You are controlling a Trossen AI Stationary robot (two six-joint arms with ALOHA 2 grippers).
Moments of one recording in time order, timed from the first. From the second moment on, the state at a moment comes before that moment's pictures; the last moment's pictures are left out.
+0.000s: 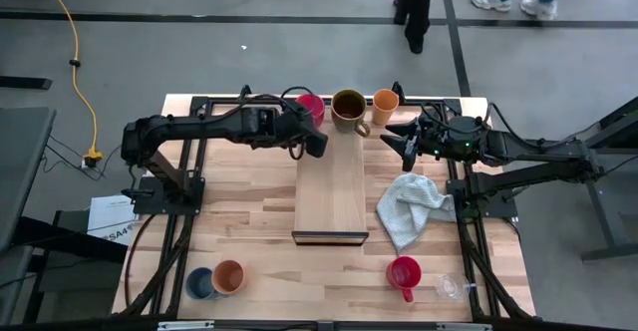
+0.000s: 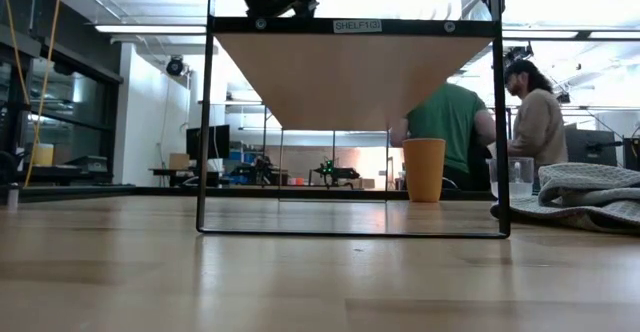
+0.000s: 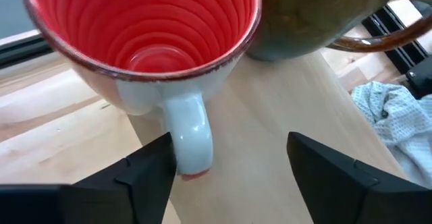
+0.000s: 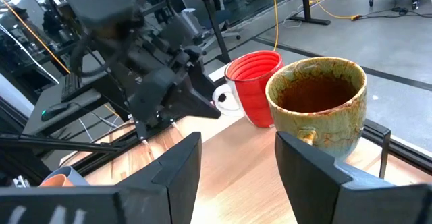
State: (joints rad) left arm 0.26 1.62 1.49 -0.80 -0.39 -0.82; right arm -0.05 0.82 0.86 -0.24 0.32 0.42
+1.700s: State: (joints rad) left arm 0.16 1.08 0.79 -0.24 -0.50 -0.63; right arm -0.25 1.09 0.86 -0.41 0.48 0.61
